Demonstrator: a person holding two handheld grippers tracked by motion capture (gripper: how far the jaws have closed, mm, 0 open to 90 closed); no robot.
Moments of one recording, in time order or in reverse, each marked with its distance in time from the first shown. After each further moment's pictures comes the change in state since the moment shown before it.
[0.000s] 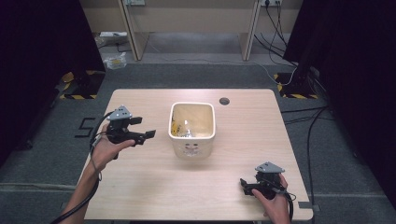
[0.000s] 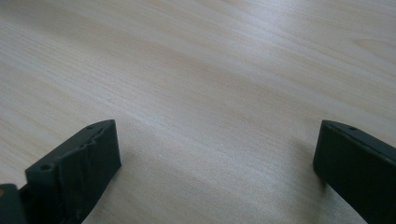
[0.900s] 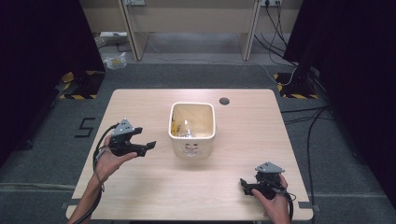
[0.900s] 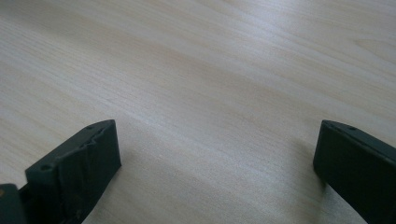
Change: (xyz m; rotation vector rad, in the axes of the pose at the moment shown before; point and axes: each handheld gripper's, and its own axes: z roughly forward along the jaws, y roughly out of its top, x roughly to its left) left arm -0.011 -0.040 0.010 0.009 0.041 0.045; right arm 0.000 0.000 0.000 0.000 0.000 0.000
